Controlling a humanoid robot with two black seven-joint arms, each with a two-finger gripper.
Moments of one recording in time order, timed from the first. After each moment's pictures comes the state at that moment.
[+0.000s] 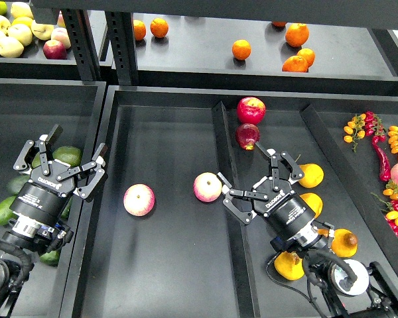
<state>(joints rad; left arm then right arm) 0.12 0.00 -1.47 -1.36 -0.28 -0.49 0.36 0.01 0.01 1.32 1.31 0.09 0.49 -0.42</state>
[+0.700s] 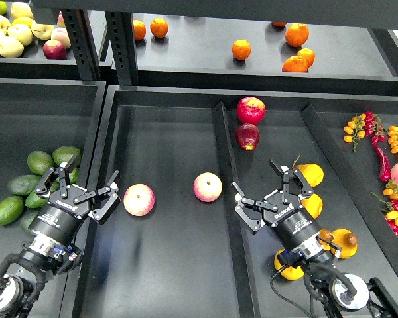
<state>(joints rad) 0.12 0.00 -1.39 -1.24 -0.28 -0.49 0.35 -0.04 0.02 1.32 1.22 0.09 0.50 -0.35</state>
